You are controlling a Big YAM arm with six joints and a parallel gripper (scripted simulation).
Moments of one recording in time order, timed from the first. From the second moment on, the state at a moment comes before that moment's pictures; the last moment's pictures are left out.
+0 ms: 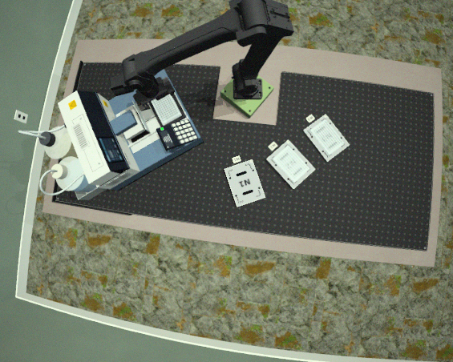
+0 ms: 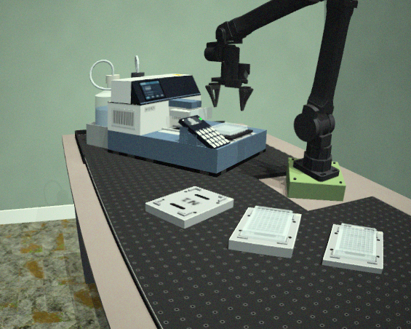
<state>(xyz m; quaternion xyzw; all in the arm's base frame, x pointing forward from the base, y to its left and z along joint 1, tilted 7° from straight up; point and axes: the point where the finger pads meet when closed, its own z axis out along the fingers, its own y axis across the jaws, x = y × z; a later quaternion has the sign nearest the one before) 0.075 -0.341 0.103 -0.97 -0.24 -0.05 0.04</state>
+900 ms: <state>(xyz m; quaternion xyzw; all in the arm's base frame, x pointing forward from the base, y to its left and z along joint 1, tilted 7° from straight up) 0.078 -0.335 0.062 -0.97 -0.24 -0.05 0.04</state>
